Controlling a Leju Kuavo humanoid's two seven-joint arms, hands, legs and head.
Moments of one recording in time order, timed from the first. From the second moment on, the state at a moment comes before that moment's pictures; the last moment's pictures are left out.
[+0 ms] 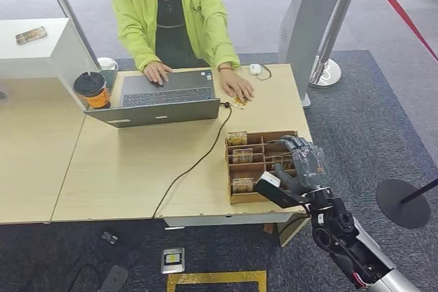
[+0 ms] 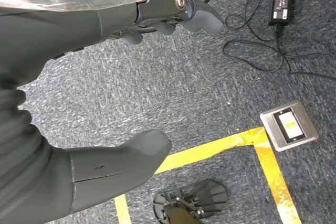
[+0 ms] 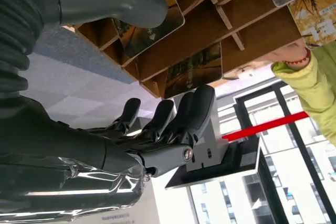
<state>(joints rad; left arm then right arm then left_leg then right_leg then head) -0.14 0.10 -1.01 -0.23 0.49 0.51 -0.16 -0.22 -0.27 0.50 -1.28 0.95 -0.58 0.06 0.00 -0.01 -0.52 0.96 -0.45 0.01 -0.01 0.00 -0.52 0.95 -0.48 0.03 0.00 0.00</state>
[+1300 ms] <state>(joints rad) -0.13 0.10 -1.02 -0.23 0.50 0.51 -0.17 -0.18 -0.27 0.48 -1.33 0.94 -0.51 0.04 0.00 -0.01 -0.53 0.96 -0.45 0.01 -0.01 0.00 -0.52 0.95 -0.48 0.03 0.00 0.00</state>
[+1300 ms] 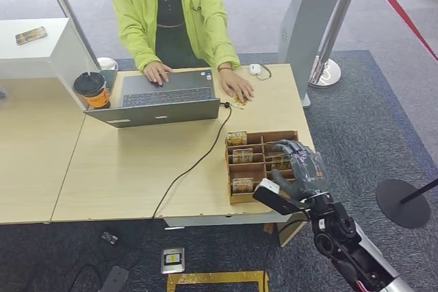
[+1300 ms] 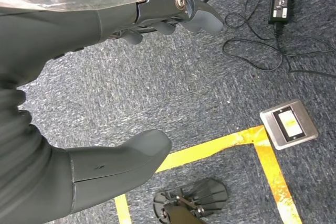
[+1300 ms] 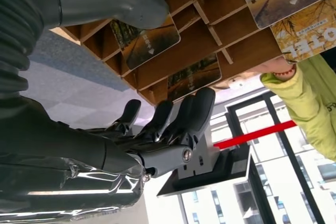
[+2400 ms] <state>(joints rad) -0.14 0.10 -1.02 -0.23 0.50 0.51 -0.17 -0.23 -0.26 0.49 -1.17 0.97 -0.54 0.04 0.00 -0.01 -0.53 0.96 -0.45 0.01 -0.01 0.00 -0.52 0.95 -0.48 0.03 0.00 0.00</state>
